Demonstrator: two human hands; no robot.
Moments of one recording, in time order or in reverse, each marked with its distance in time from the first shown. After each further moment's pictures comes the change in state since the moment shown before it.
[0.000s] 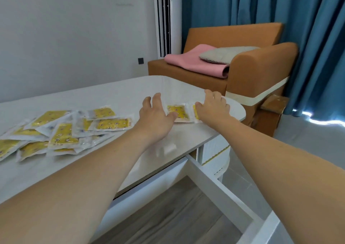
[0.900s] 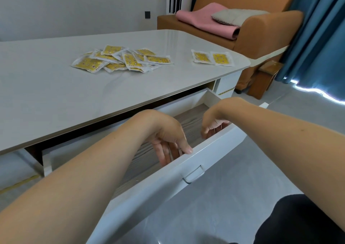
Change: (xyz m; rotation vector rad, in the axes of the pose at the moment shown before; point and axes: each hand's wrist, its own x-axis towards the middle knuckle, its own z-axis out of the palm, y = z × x) left_hand -0.280 -0.060 -0.101 -0.074 -1.221 -0.357; right_hand -0.298 -0.102 -0.042 -0.526 -1.170 0.018
